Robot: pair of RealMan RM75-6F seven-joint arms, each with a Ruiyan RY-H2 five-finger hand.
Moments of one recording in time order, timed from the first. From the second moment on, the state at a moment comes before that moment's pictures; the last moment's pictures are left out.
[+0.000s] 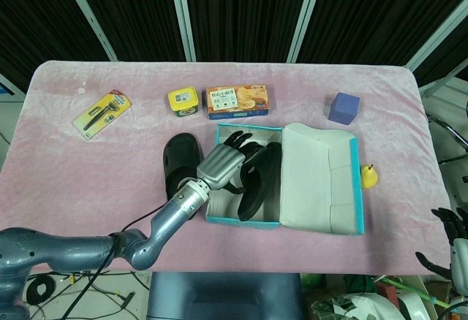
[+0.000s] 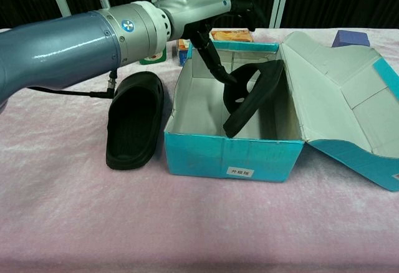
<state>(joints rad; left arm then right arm) -1.08 -1.68 -0.27 -1.51 1.03 0.91 0.27 -0.09 -1.15 0.06 -1.56 -1.49 1.61 0.05</state>
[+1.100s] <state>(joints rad) -1.03 -1.74 -0.23 -1.55 1.16 0.95 0.29 -0.10 -1.16 0.05 -1.54 -1.48 1.60 0.06</state>
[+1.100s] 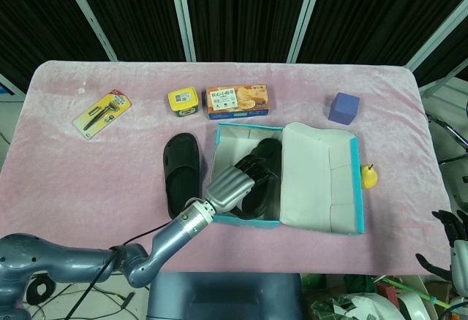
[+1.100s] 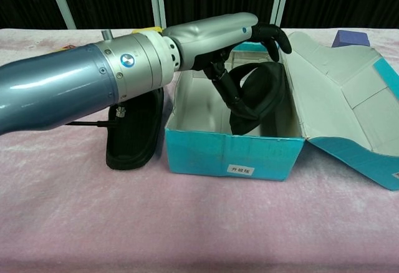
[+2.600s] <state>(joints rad) -1.00 -1.69 -0.27 -1.66 1.13 0.96 0.30 -0.10 -1.16 0.06 -1.54 -1.49 1.61 0.06</state>
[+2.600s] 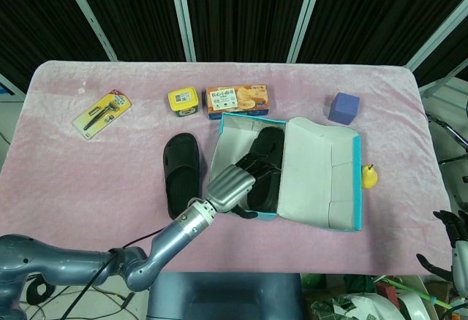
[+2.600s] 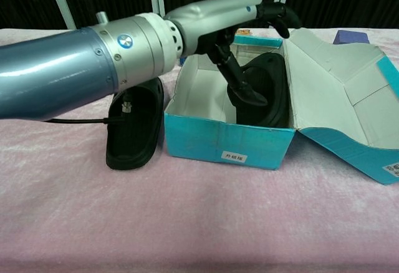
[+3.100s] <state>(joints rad) -0.91 -1.48 -0.23 -1.81 0.80 1.11 0.62 -0.09 -1.16 0.06 -1.55 -1.51 1.61 0.06</state>
